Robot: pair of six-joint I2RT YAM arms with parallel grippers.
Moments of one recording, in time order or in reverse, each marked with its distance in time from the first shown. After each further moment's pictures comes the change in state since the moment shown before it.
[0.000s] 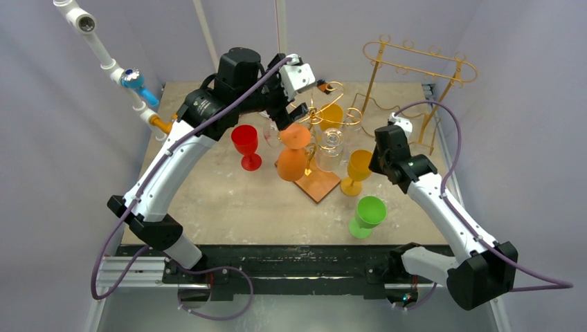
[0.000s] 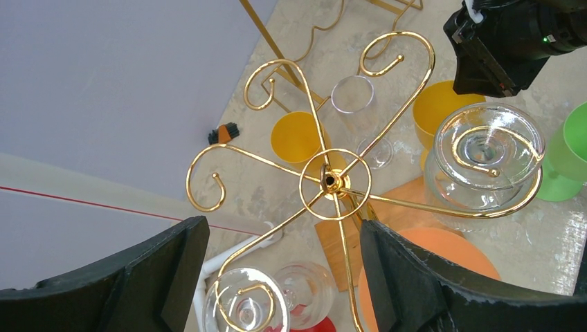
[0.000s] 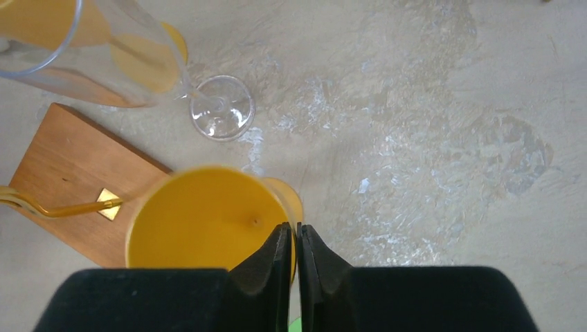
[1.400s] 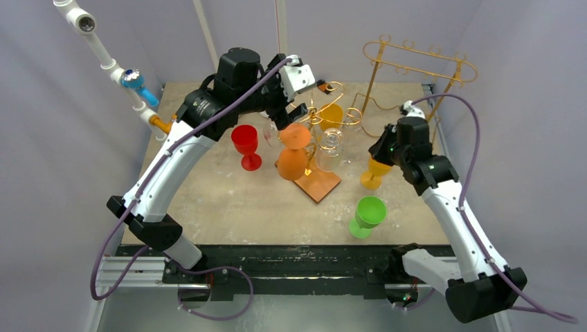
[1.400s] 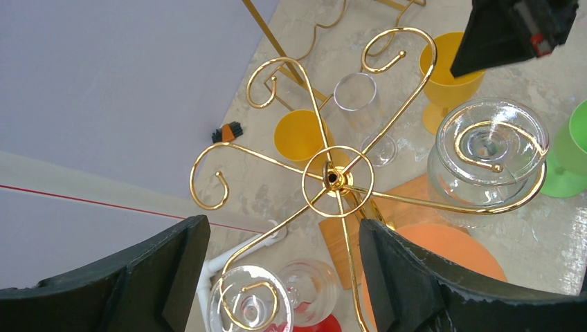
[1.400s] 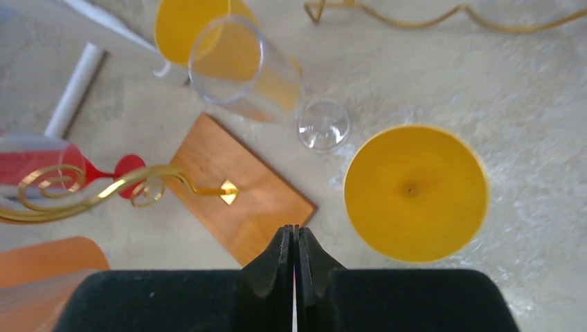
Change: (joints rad) left arm 0.000 -0.004 -0.003 0.000 -0.004 0.018; right arm -0.118 -0.105 0.141 0.006 -0.272 -0.004
